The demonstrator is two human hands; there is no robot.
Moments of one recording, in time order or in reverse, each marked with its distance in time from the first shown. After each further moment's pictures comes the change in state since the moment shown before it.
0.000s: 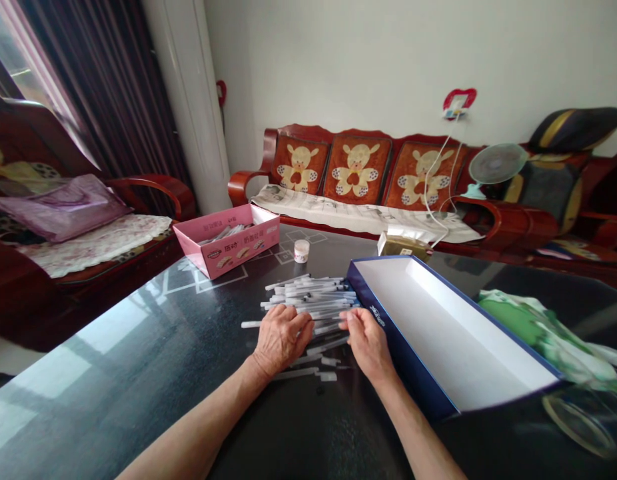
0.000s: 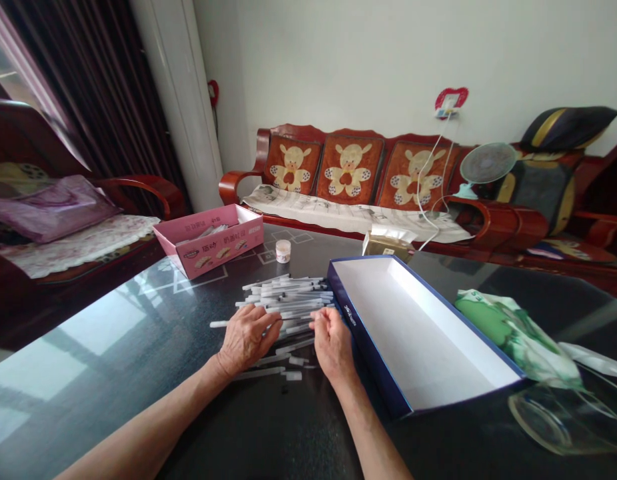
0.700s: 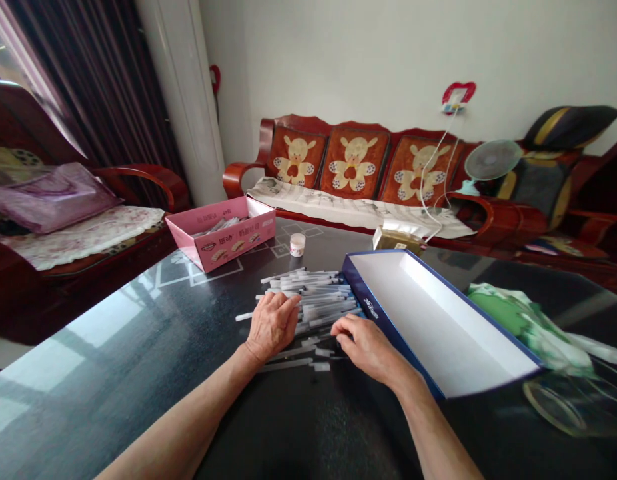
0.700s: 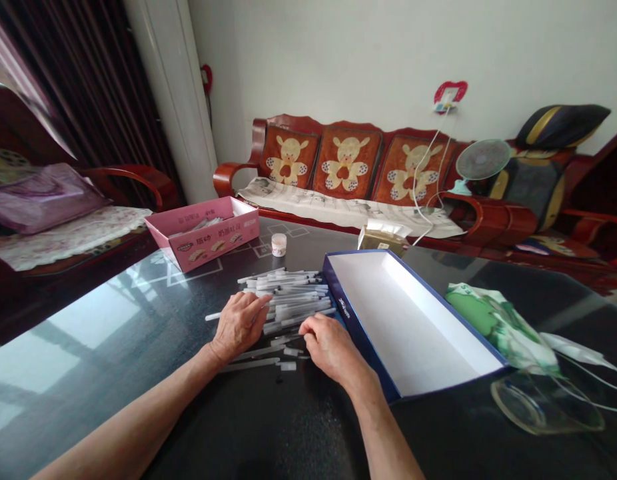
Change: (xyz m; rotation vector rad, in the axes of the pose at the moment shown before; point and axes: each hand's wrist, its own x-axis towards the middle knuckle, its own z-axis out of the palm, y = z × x) left_hand -0.003 -0.017 0.008 -0.036 0.038 -0.034; right_hand -0.003 -0.020 -0.034 -0.540 -0.512 -0.253
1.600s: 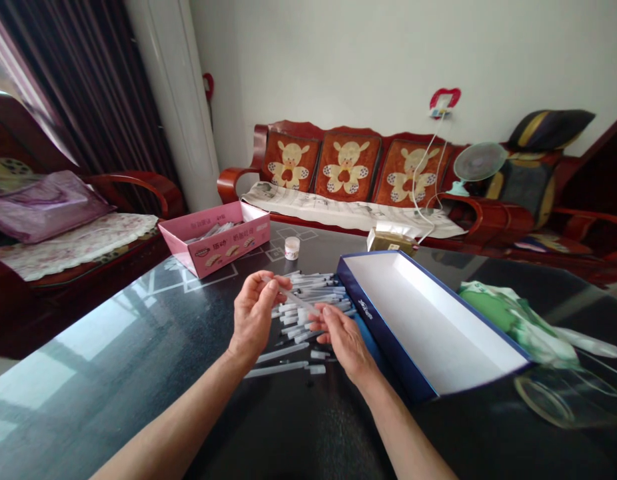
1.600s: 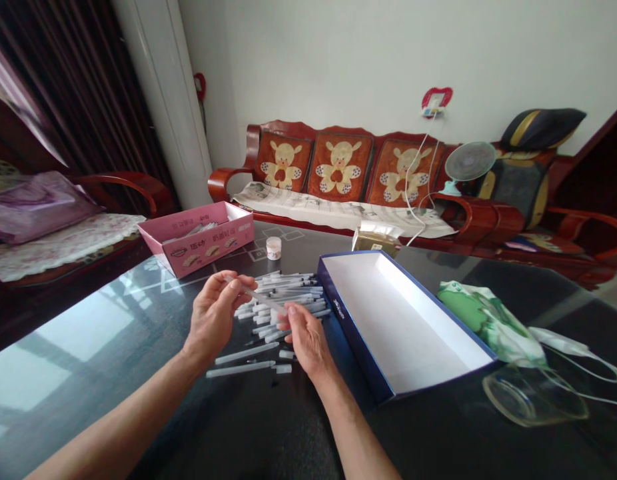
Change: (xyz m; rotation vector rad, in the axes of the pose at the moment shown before) left_hand 0.039 0.031 -0.046 -1.396 0.376 -0.698; right_hand 0.016 -0.023 0.033 1.052 0.258 0.316
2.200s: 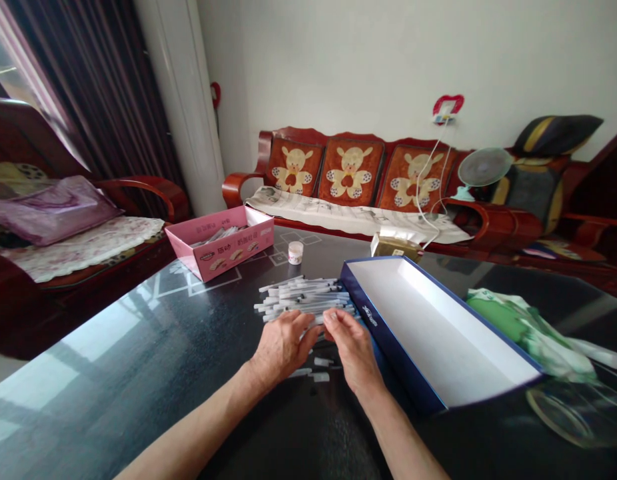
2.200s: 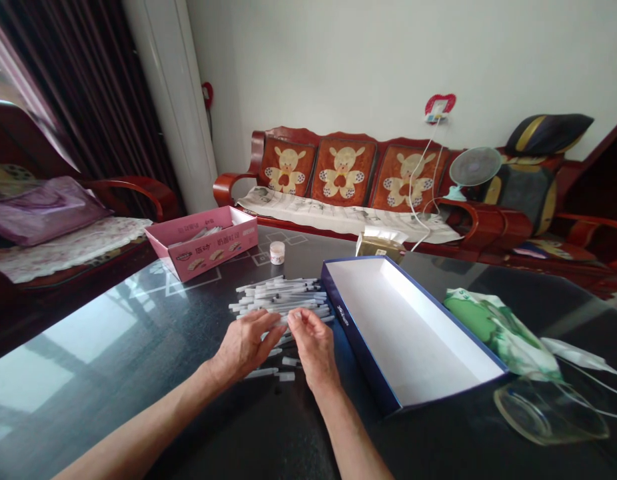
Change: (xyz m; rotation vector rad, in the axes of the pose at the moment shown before) left_hand -0.020 -0.016 -0.003 1.230 -0.528 0.417; right_hand -0.004 -0.009 0.010 0.200 0.200 -0.078
